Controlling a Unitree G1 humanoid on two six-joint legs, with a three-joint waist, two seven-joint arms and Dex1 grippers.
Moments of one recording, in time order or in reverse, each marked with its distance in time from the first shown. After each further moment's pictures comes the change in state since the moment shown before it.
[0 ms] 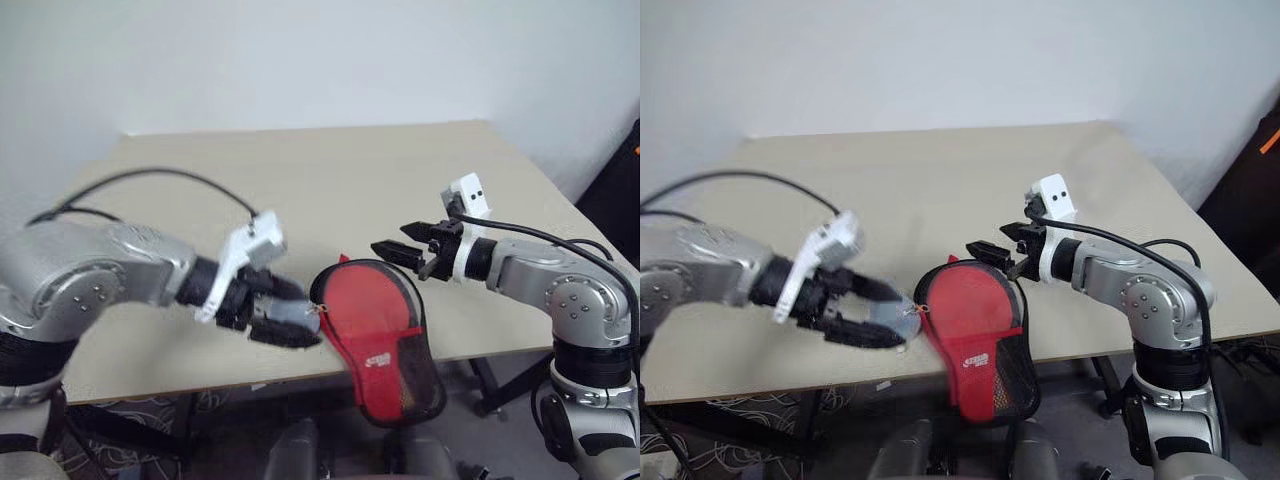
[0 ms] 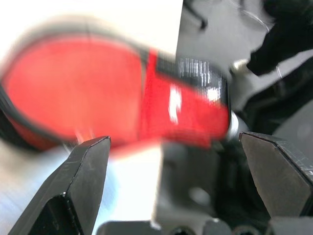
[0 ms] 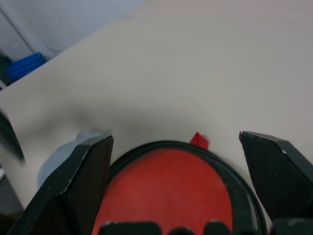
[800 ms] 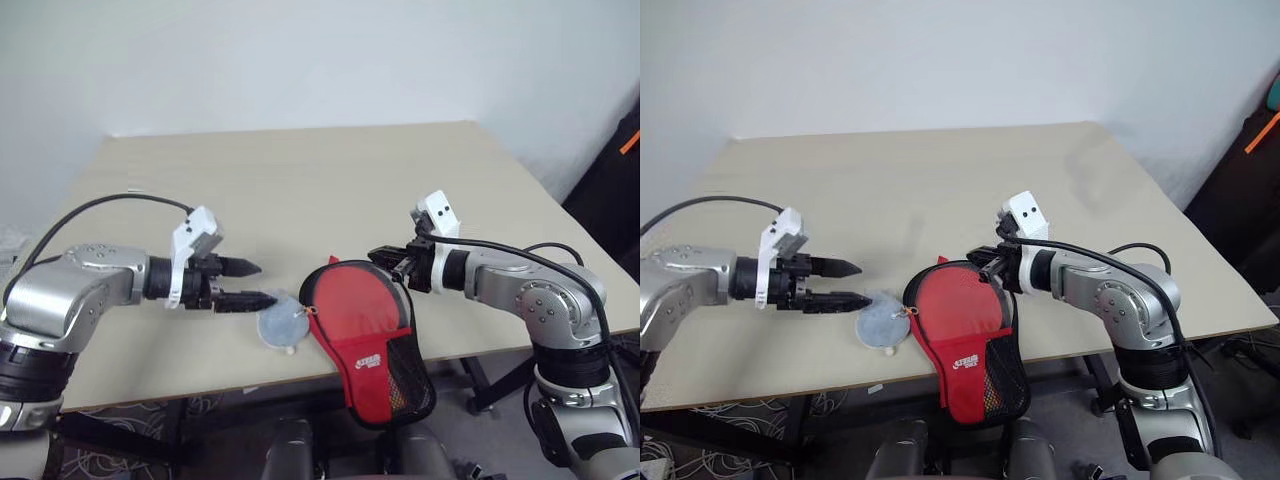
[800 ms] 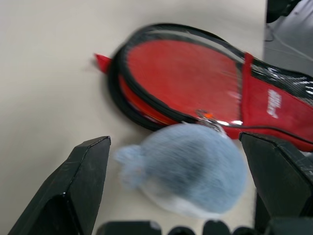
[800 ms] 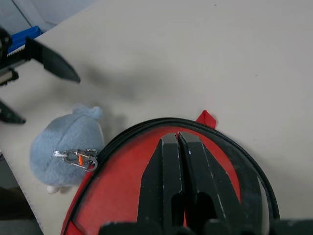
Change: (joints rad) left arm 0.405 -0.039 0.103 0.228 0.357 -0.372 -0.150; right arm -0.002 0.030 0.103 0.021 -0.088 -0.019 0.031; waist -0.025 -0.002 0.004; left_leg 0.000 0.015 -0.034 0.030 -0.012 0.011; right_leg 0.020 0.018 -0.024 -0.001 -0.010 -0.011
